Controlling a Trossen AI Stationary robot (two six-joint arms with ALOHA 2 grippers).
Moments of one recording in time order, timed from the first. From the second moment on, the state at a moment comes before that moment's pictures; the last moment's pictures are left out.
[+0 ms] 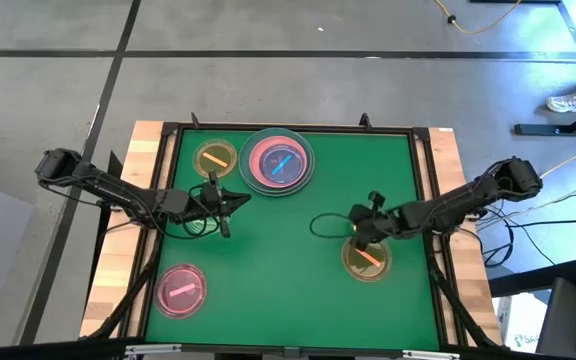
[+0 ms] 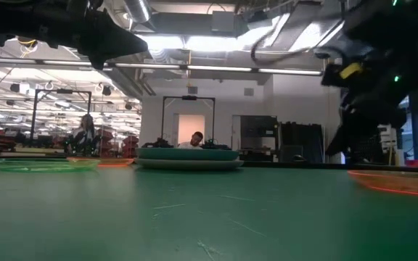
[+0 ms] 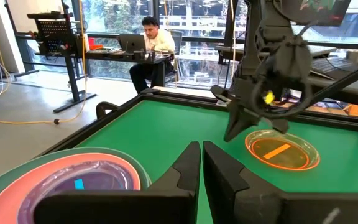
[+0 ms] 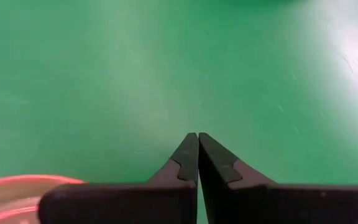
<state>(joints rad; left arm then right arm) -0.22 0.97 0.30 0.62 -0.56 -0.08 0.29 1.31 0.52 -0.30 0.49 0.49</state>
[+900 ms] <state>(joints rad) -0.22 0.97 0.30 0.62 -0.56 -0.07 0.82 1.69 1.19 -0.94 0.43 0.62</state>
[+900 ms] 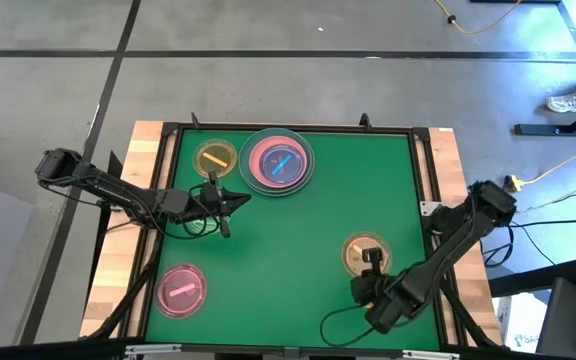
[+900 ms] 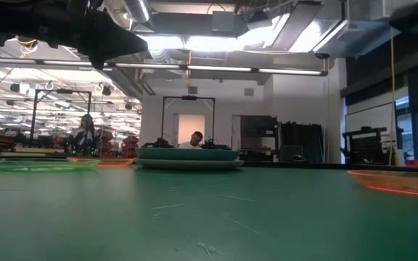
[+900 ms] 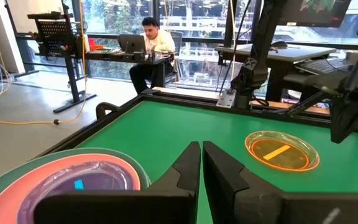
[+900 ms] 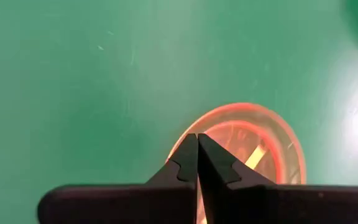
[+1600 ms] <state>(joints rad) -0.22 0.97 0.30 0.62 -0.56 -0.08 0.82 1.72 1.06 -0.81 0.28 0.83</state>
